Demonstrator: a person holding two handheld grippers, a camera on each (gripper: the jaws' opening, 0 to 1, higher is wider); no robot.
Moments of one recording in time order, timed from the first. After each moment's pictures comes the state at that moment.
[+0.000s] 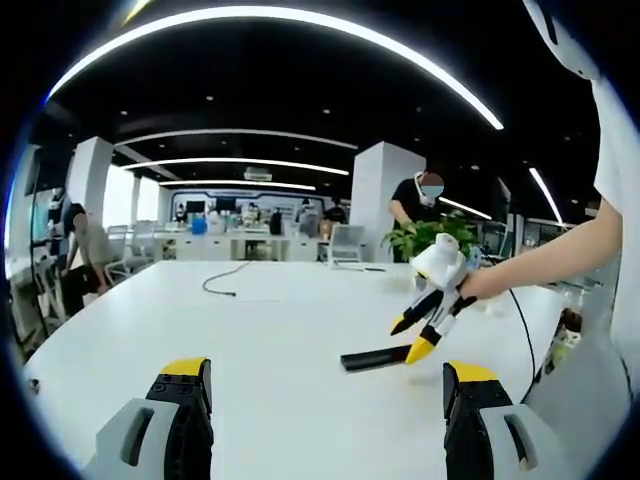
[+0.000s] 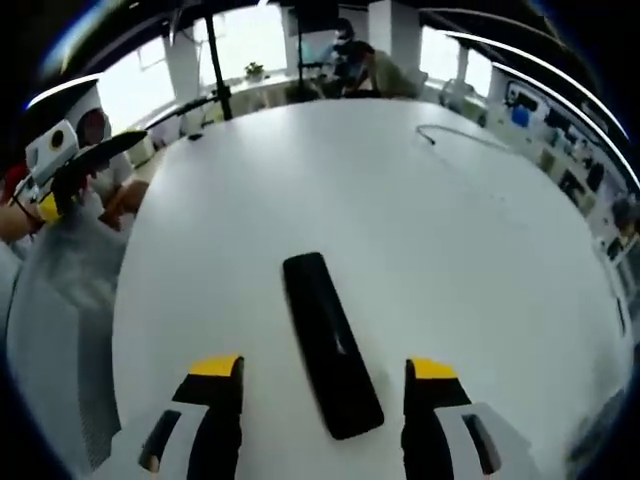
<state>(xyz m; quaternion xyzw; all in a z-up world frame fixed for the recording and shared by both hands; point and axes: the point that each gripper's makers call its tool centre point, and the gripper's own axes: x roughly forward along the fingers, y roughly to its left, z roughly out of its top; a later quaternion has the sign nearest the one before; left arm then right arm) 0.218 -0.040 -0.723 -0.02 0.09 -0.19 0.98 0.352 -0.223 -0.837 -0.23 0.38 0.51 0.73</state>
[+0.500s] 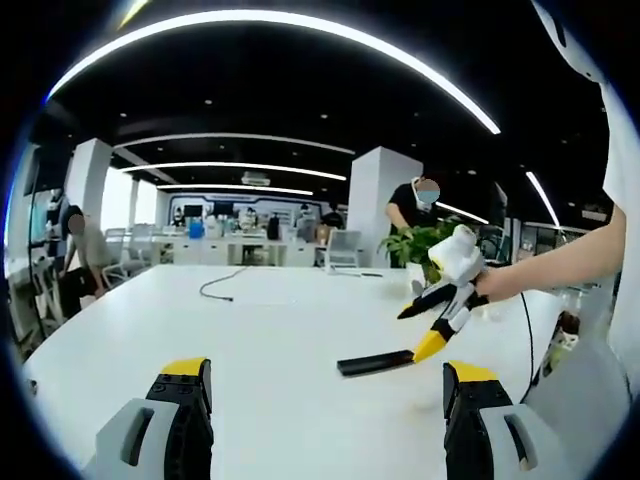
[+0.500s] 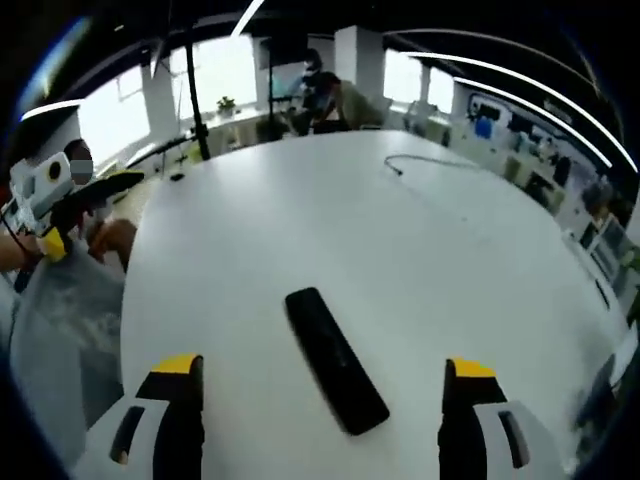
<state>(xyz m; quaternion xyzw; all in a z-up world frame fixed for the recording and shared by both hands) 0.217 -0.042 -0.719 -0.03 0.08 -0.20 0.98 0.344 -0.221 -0.803 -0.19 0.34 0.47 0.79</state>
